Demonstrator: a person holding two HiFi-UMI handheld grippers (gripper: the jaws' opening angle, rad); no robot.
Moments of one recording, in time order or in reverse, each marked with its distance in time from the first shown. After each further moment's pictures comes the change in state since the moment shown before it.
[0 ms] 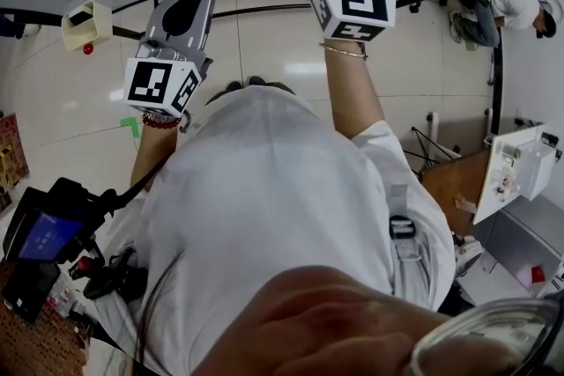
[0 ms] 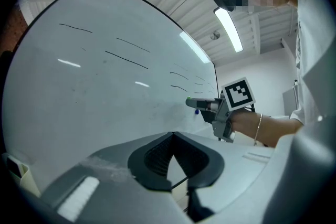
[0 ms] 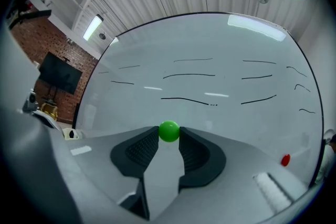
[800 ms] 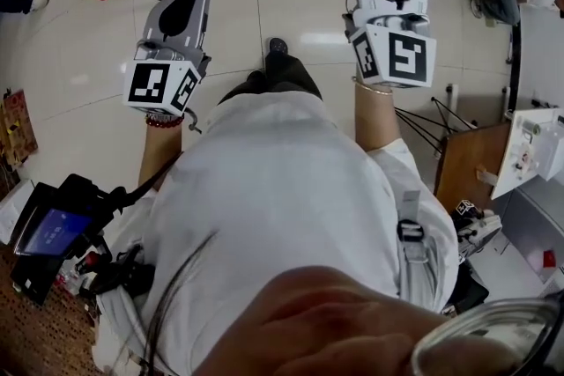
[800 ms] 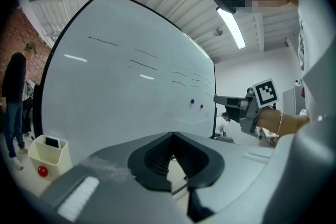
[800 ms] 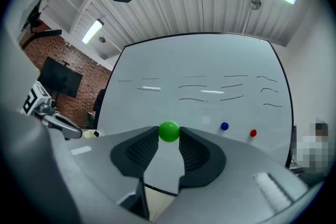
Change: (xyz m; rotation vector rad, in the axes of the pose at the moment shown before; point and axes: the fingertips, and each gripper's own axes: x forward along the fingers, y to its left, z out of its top) left arm -0.032 -0.004 -0.038 -0.033 0.110 -0.010; right arm -0.116 -0.012 -0.029 0.062 0.037 -0.082
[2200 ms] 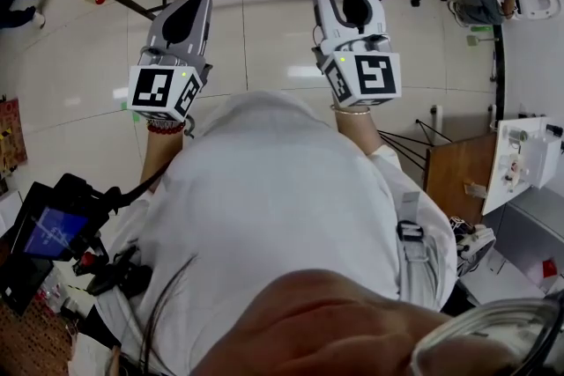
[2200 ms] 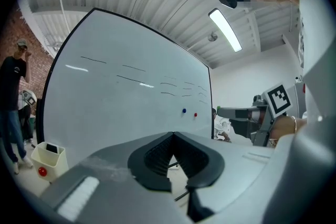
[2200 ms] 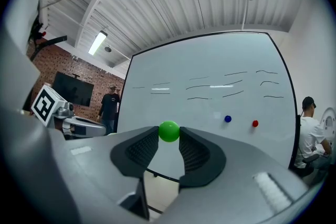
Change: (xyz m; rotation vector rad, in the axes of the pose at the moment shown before) left arm 0.019 -0.002 0.023 0.015 -0.060 0.012; right arm -0.001 0.034 -0.016 0.080 0.054 0.115
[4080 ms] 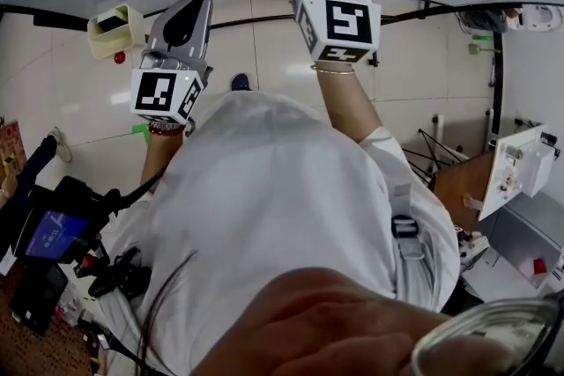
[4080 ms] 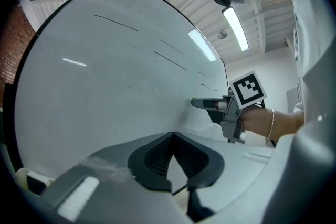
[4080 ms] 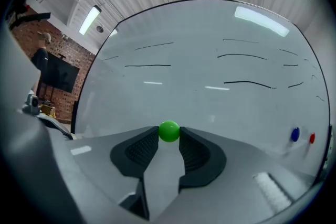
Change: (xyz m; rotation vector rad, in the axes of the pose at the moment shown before) left arm 0.000 0.007 0.005 0.048 -0.017 0.027; right arm 0.088 -0.003 0.033 -0.097 -0.037 -0.065
